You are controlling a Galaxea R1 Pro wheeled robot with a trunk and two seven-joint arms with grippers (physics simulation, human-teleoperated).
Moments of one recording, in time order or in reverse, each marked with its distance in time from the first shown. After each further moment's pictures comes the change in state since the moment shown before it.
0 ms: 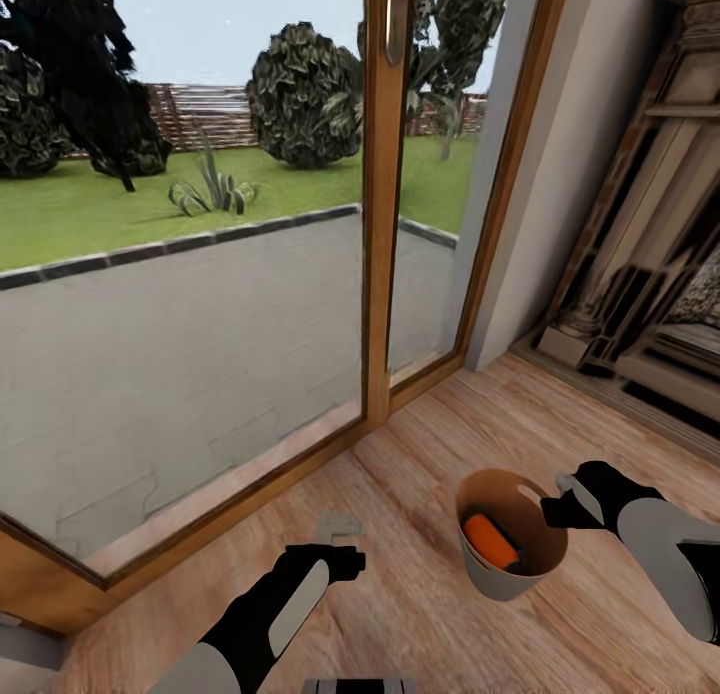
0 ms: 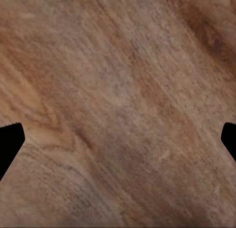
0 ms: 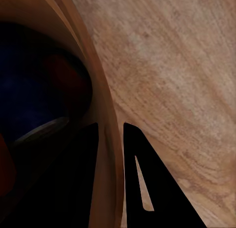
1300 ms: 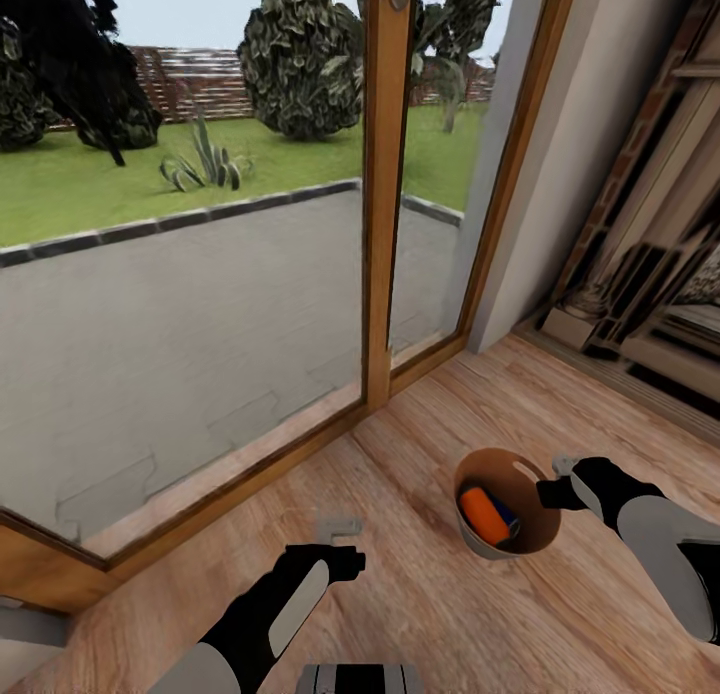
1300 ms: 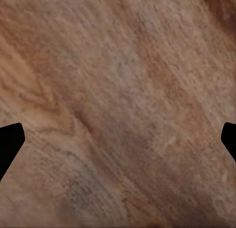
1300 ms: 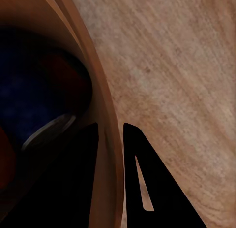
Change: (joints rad) left arm 0.000 0.000 0.000 0.000 -0.002 0.000 0.000; right arm 0.000 0.000 -0.003 -0.027 -0.003 -0.156 0.002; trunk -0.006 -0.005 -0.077
